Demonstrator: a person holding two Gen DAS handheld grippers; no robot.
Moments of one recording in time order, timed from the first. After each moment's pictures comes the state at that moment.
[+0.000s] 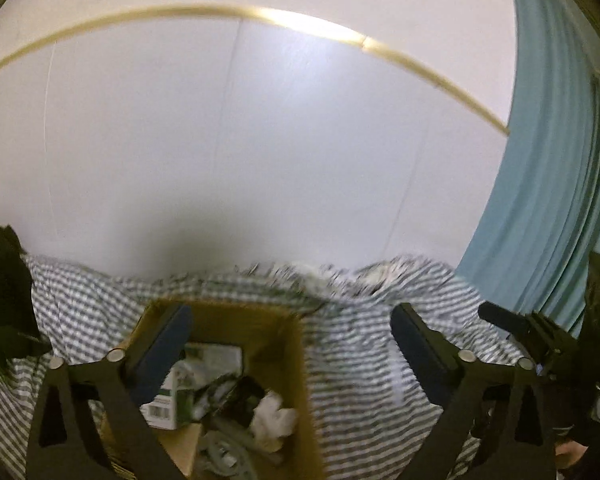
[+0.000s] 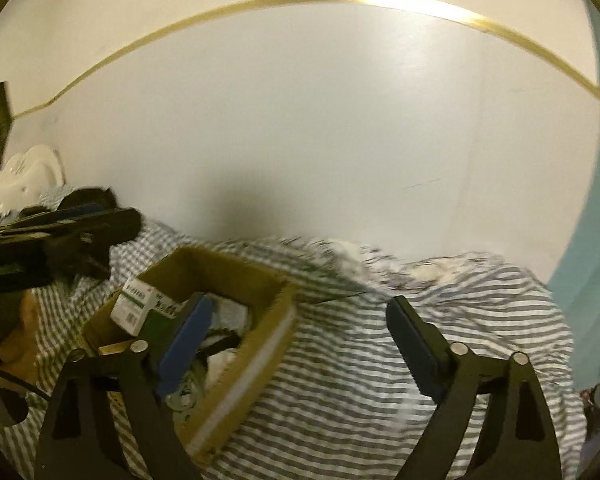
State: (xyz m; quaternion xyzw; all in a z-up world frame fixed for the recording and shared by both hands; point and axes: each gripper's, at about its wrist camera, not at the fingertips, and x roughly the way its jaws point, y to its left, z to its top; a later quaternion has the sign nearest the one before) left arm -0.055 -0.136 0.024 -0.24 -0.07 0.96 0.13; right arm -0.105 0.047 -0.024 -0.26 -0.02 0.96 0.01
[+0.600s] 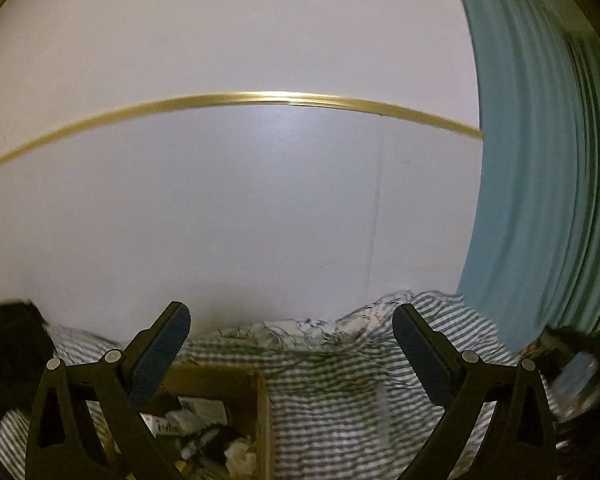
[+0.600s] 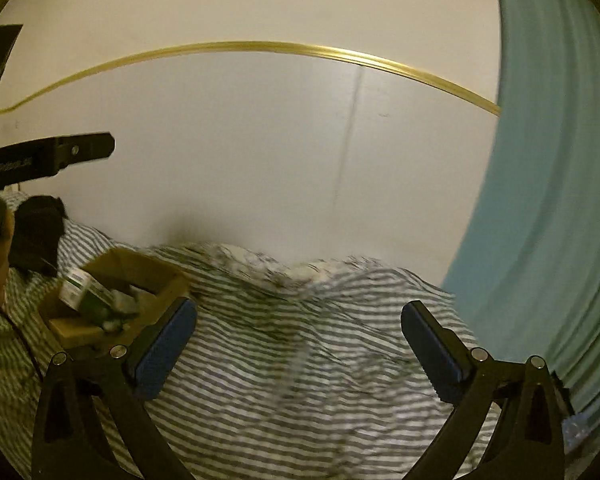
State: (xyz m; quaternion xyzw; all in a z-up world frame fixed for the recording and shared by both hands) left arm -0.040 -0.023 0.082 -0.17 0.03 0.98 0.09; right arm 0.006 0.141 0.015 -0.23 -0.06 0.96 0.11
